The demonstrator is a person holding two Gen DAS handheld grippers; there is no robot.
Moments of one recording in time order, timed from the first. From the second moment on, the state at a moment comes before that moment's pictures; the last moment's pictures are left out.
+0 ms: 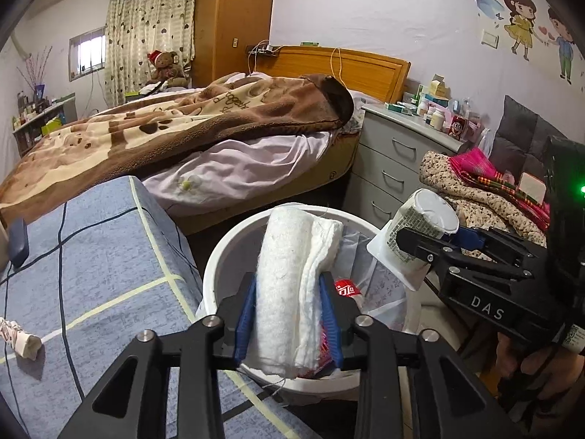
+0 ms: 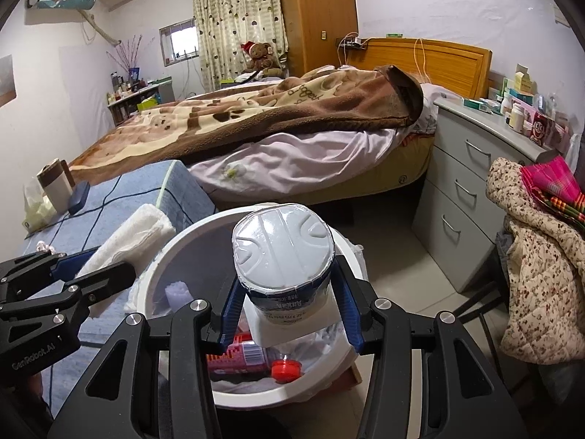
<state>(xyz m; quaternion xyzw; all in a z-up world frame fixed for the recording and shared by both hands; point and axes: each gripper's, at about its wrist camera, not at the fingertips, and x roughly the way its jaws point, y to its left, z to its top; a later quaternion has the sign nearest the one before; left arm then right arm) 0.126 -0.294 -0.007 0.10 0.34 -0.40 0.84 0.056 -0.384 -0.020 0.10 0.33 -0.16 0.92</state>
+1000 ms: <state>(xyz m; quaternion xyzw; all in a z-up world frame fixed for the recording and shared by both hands) 0.126 -0.240 0.003 0.07 0.34 -0.36 0.87 0.053 -0.364 -0.009 0.11 0.30 -0.15 0.93</state>
